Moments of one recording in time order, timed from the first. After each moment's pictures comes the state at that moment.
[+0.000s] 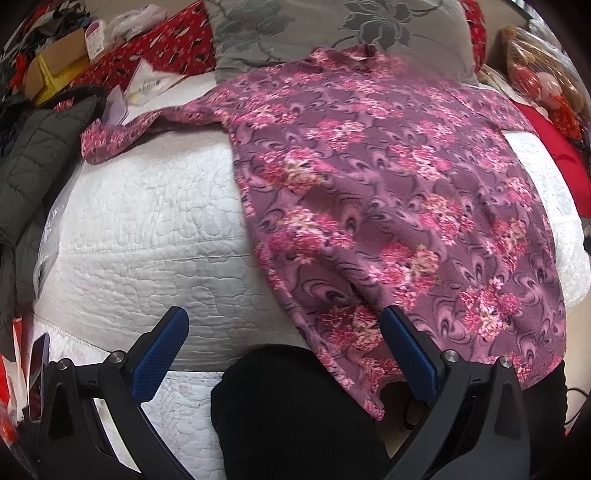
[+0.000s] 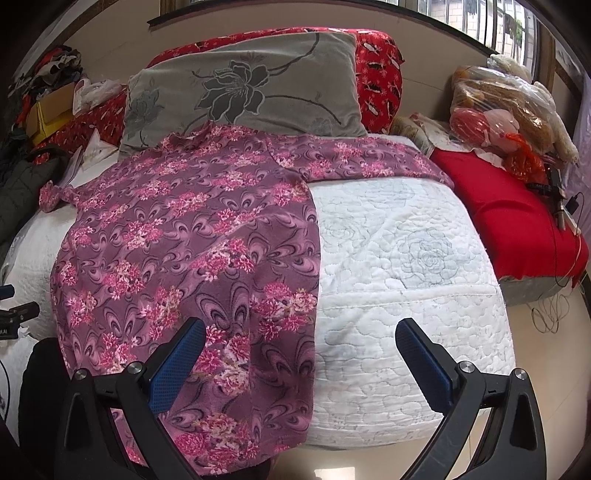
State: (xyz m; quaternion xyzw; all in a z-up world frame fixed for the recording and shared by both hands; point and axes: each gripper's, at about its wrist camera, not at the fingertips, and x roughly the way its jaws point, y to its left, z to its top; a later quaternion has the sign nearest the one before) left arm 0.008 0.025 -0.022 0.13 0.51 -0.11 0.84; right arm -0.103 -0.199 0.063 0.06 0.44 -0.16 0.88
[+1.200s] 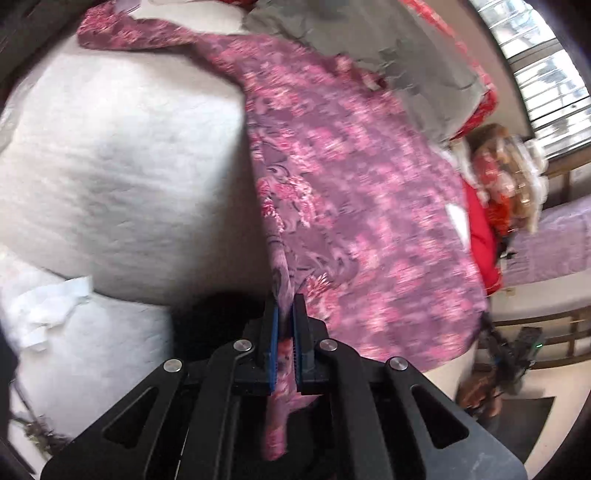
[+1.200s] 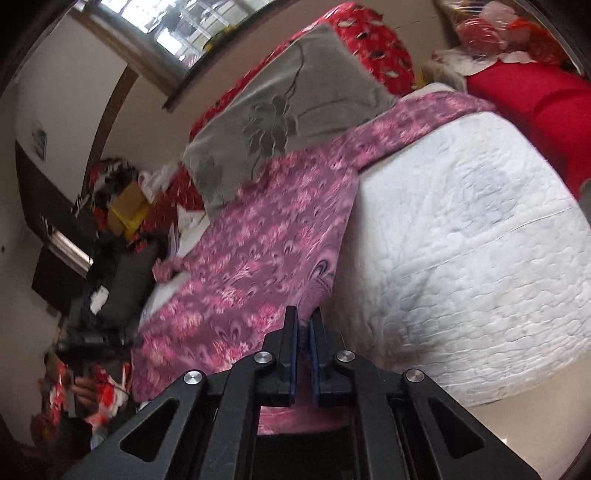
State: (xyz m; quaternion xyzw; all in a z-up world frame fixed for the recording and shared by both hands) left arm 0.034 0.089 0.014 -0.12 0.63 -0.19 0.74; right arm -0.168 -0.265 0.081 0.34 0.37 0.01 0.87
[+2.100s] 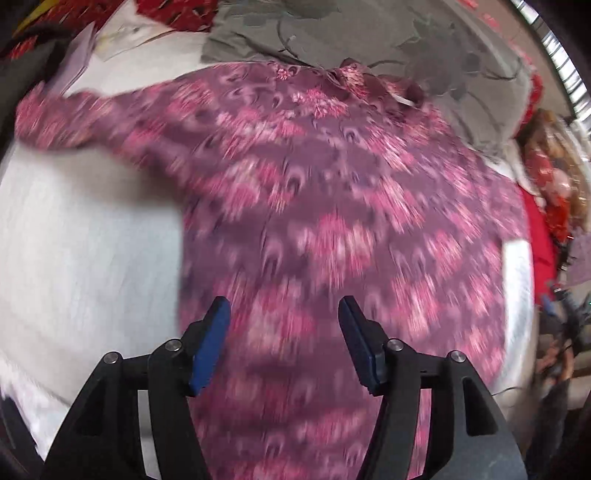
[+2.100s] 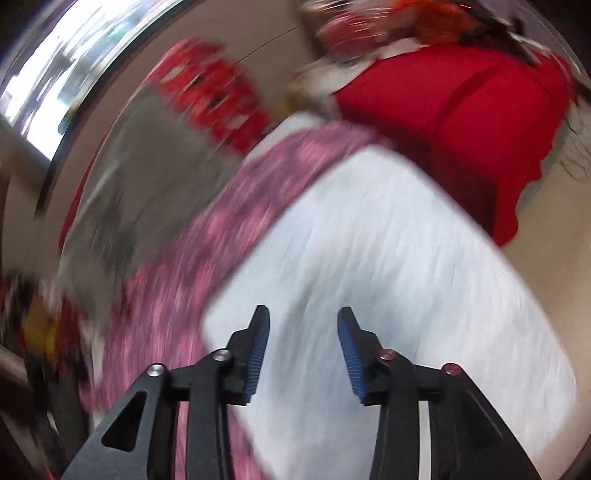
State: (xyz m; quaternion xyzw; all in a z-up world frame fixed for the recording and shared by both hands) left arm 0.181 -0.023 -0.026 -0.02 0.60 -0.14 0.79; right arm -0.060 -0.462 0.022 0.42 0.35 -0.24 0.81
